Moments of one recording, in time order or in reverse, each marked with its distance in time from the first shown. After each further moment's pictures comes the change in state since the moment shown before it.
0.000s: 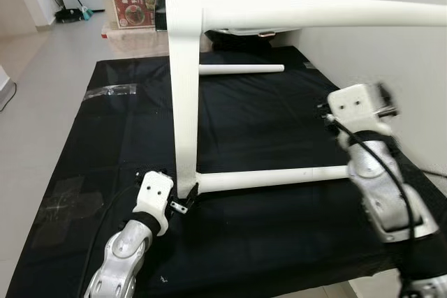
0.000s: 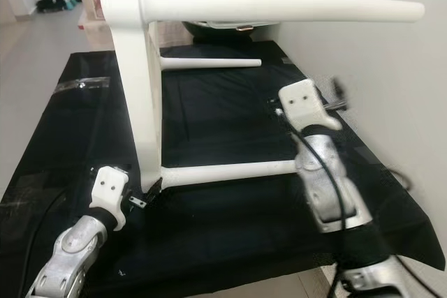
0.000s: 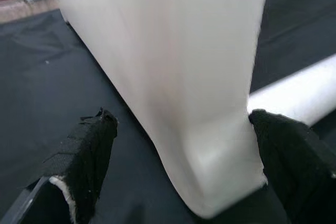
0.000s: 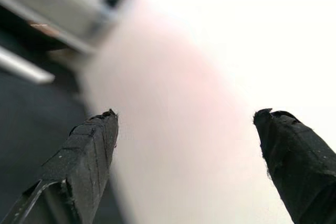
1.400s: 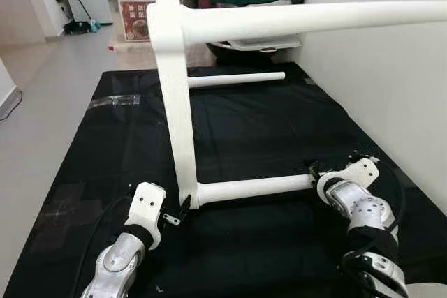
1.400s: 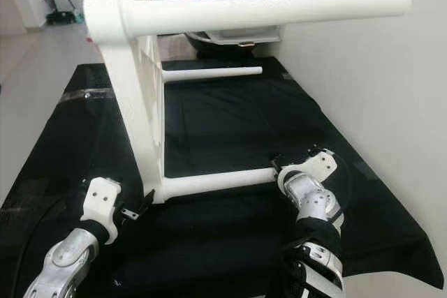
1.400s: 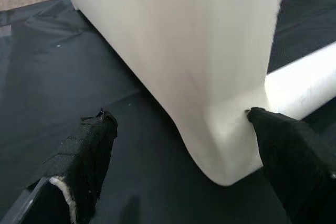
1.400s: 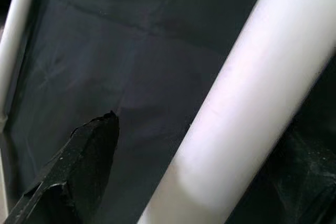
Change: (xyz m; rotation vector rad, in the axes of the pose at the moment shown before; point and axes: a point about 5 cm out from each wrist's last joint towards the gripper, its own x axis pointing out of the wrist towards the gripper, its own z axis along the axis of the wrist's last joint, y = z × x) left arm -0.021 -0.003 -0.014 -0.020 0.086 0.001; right arm -0.048 0.101 -0.099 1.516 1.164 0.069
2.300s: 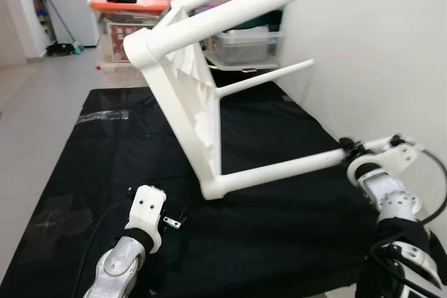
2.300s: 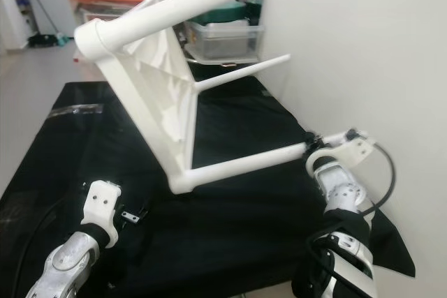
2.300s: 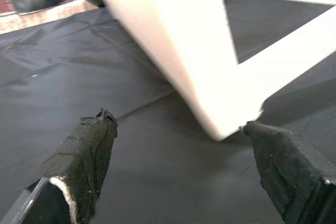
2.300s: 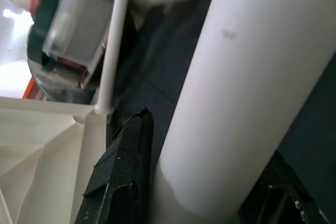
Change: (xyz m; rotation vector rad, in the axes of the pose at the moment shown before) left arm -0.005 -0.002 -0.005 -0.021 0.014 0.006; right arm 0.008 -0.004 0.030 -0.032 -0.060 0.296
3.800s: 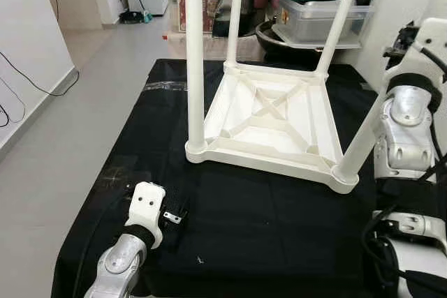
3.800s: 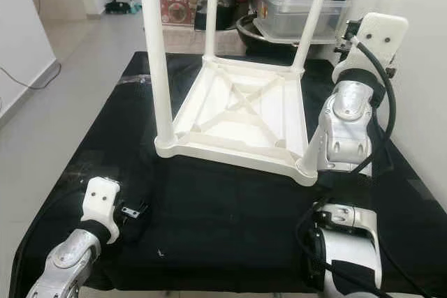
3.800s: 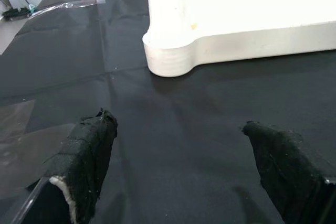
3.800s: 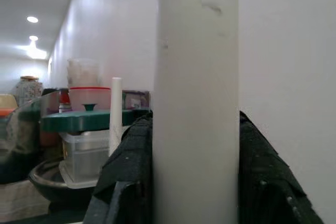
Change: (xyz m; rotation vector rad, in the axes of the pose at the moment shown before) left arm 0.000 0.002 0.006 -0.010 -0.028 0.031; right arm -0.068 0.166 0.105 -0.925 -1.089 -0.056
